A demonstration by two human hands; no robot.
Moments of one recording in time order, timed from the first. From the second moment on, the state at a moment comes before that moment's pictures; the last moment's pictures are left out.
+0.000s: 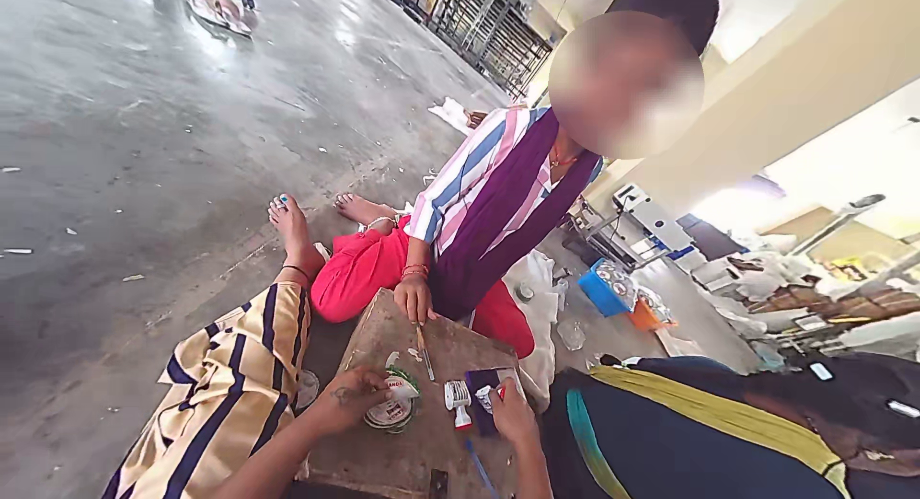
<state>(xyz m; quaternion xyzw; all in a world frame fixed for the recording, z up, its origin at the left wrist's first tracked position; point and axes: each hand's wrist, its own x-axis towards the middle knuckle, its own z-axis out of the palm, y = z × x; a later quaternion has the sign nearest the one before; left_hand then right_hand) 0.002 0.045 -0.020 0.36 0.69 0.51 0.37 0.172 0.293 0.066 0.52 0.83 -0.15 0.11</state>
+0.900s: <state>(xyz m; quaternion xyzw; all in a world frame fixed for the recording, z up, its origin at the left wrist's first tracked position) 0.009 0.044 -0.009 0.33 0.76 0.46 0.32 0.118 0.171 0.071 0.22 0.96 -0.17 -0.02</state>
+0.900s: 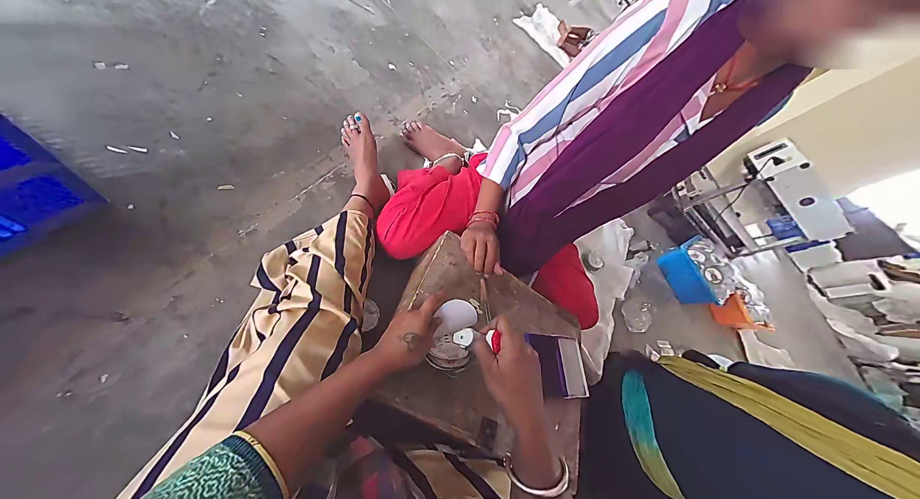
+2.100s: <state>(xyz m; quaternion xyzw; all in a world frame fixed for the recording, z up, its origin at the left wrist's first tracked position) 0.023 0.044 -0.033 0.37 0.75 0.50 0.23 0.204 0.290 0.073 0.53 0.84 -0.13 -0.09</state>
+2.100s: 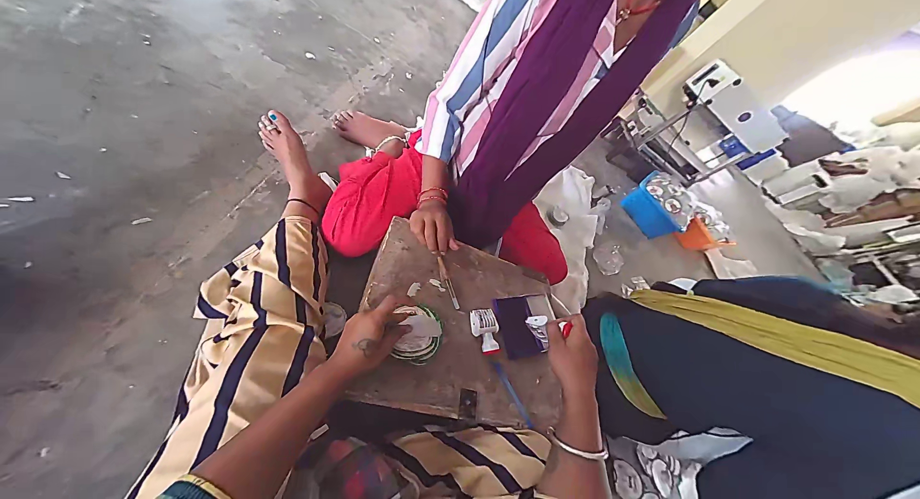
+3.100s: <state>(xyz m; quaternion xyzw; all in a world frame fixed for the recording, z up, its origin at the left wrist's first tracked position) 0.015 0.033 -0.032 0.51 0.72 0.44 0.20 0.186 0.217 0.085 0.30 0.91 -0.24 -0.15</state>
